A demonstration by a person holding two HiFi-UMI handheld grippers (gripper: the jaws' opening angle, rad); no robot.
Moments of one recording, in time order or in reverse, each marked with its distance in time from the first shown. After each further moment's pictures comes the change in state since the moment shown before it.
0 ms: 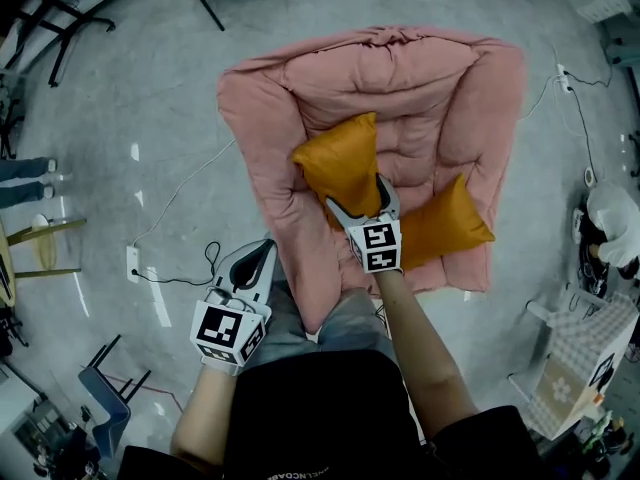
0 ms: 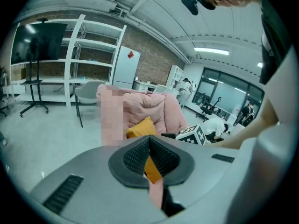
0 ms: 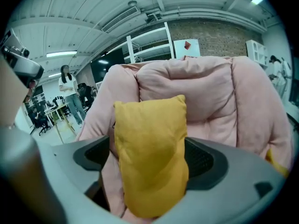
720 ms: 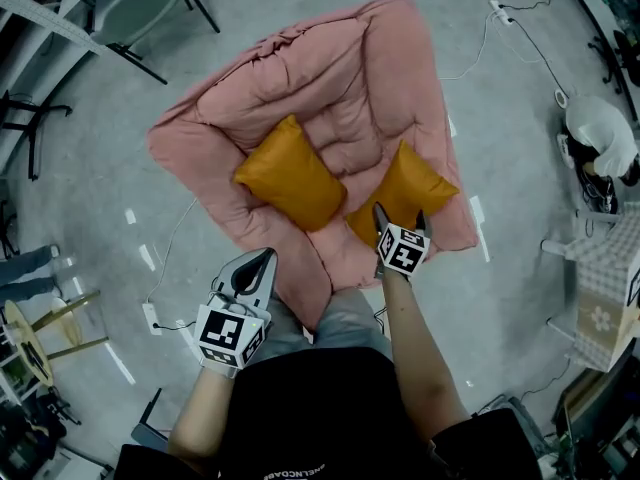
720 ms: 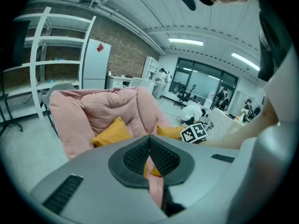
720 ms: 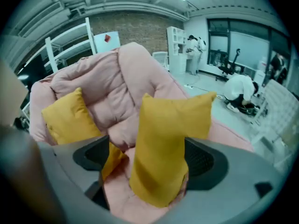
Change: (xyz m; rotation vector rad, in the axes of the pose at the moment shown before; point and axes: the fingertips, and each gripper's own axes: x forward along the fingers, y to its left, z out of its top) left arm 0.040 -0.090 0.016 0.203 0.103 -0.251; right arm -0.165 -0.163 -0.141 0.591 0.142 -0.662
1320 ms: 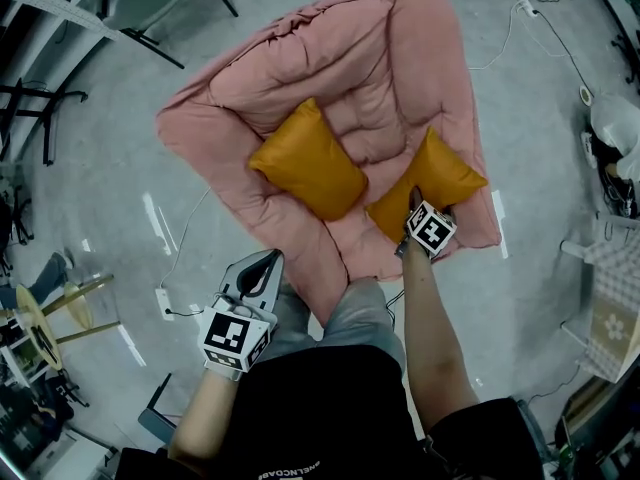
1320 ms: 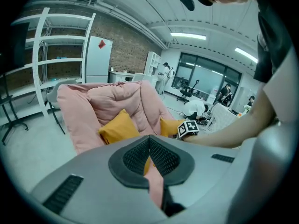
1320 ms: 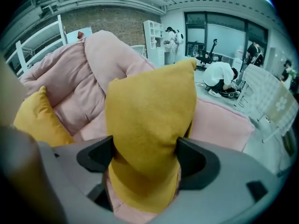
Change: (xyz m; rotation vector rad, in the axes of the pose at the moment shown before) left arm -0.012 0.006 -0.026 0.005 0.059 0.040; right arm 0.049 -0.060 -0.032 0.190 0.059 -0.186
